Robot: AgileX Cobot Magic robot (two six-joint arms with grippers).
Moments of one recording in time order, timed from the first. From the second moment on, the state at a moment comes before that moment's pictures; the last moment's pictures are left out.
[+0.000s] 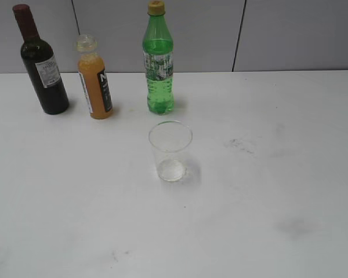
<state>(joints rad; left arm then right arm) 0.03 -0.01 -0.49 0.00 1.10 0.01 -0.05 0.48 -0.52 0.07 1.06 -0.10</state>
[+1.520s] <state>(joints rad) 0.03 -0.01 -0.49 0.00 1.10 0.01 -0.04 -0.01 -0.50 0.08 1.04 -0.09</state>
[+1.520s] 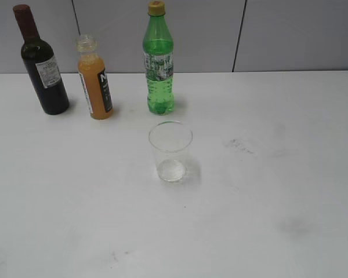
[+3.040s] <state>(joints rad) 0.03 -0.01 -0.49 0.00 1.10 0.01 0.04 -0.01 -0.50 0.08 1.04 -0.09</state>
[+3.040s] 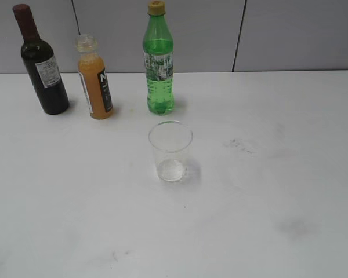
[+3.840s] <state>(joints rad) 0.03 -0.01 -0.49 0.00 1.10 0.01 0.04 -0.01 -0.50 0.08 1.04 -0.09</state>
